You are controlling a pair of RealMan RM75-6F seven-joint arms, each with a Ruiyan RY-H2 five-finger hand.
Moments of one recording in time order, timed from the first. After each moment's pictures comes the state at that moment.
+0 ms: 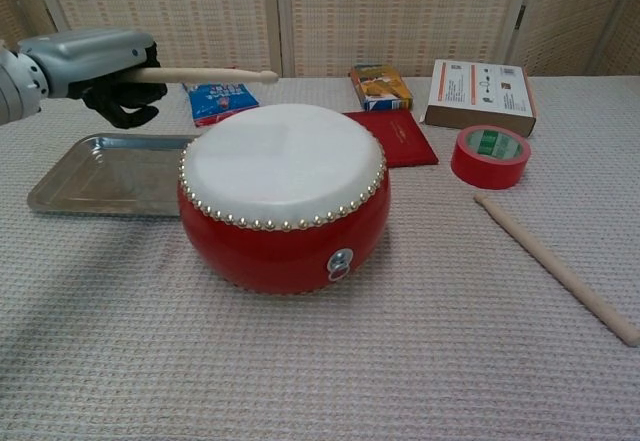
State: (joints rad) left arm -0.78 -1.38 -0.19 -1.44 1.22 0.97 0.24; right arm -0.03 -1.10 0.08 -1.52 -1.58 1.68 0.12
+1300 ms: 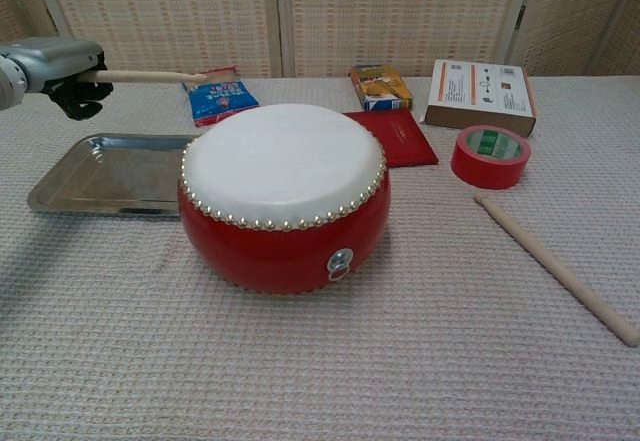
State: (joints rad) left arm -0.84 -1.54 -0.23 -0.92 1.05 0.77 0.20; right arm -0.01 -1.08 0.05 -1.56 -1.51 1.54 0.09
